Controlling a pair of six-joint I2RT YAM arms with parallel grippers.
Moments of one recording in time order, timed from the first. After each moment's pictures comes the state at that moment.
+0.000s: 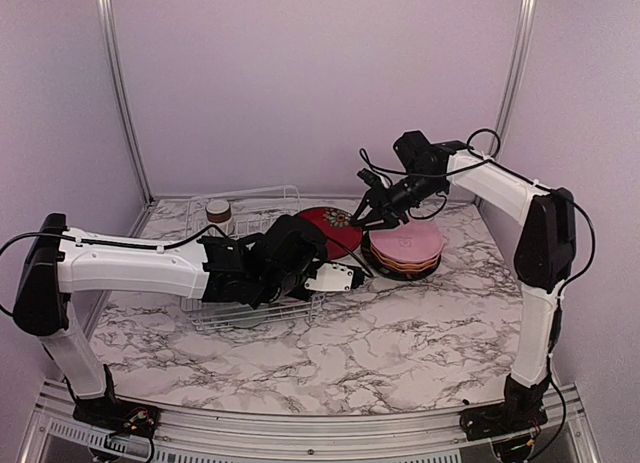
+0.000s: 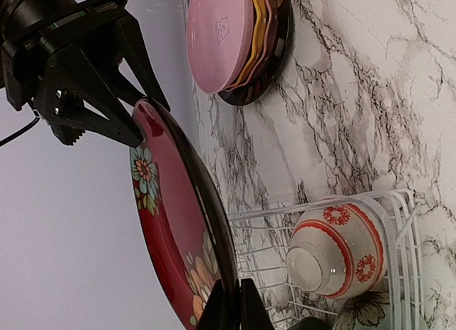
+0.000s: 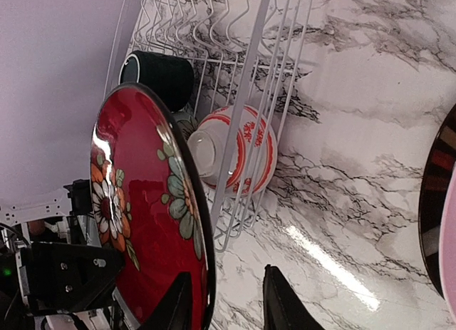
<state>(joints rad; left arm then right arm) -1.15 1.74 1.31 -0.20 -0.60 1.06 0.43 2.02 1.91 -1.00 -0.76 0.22</state>
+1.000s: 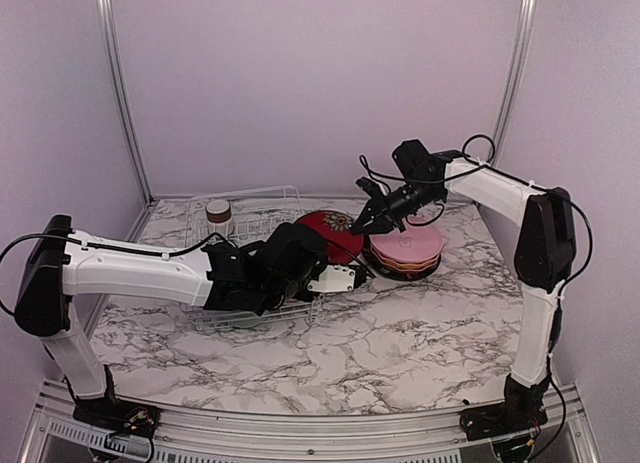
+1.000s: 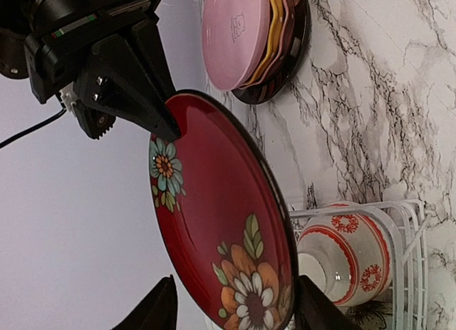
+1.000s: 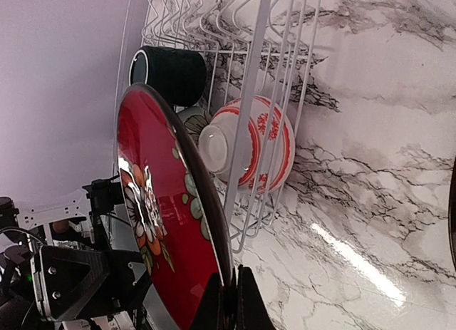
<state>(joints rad) -1.17 1.76 1.28 -0.11 -0.65 1.05 0.43 2.02 1.83 -0.92 -0.85 0.29</state>
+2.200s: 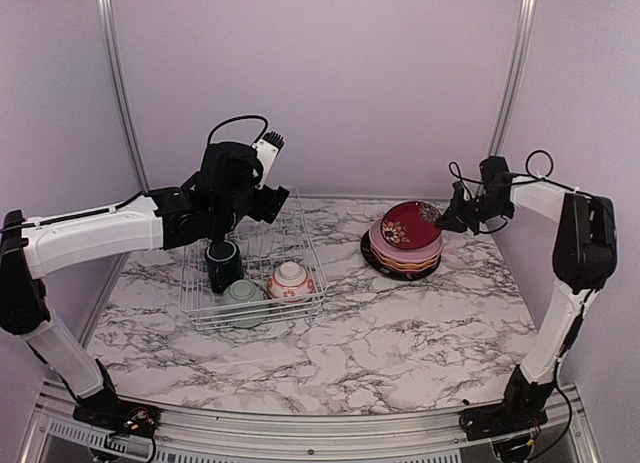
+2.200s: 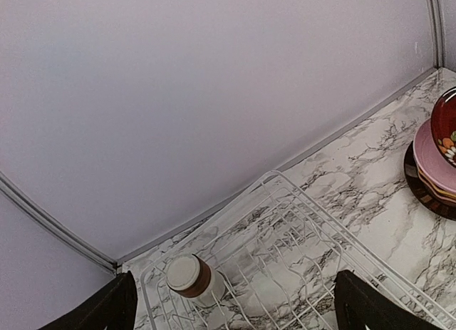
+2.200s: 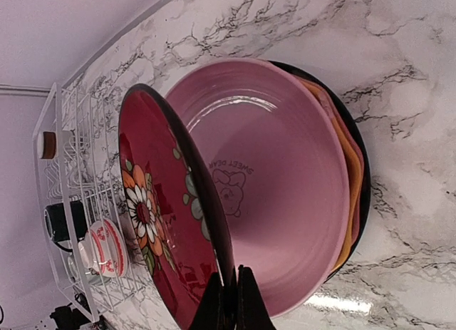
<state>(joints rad) -0.88 1.60 1.35 -0.07 -0.71 0.26 -0.02 1.85 1.50 -0.66 -0.62 0.34</state>
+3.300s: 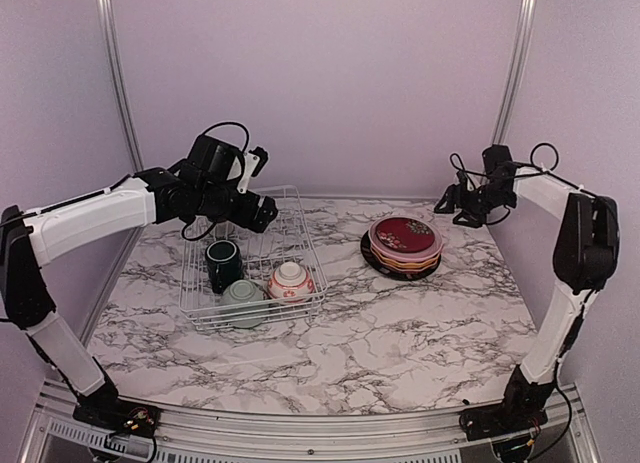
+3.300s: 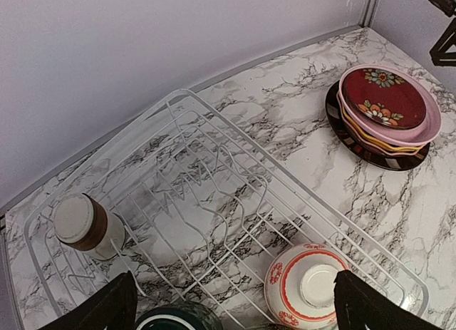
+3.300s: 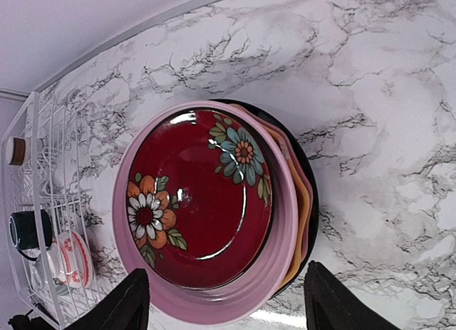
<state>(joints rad) -0.67 1.62 1.41 -0.40 -0.15 -0.03 -0.02 1.87 1.58 -0.72 -0.48 0.23</state>
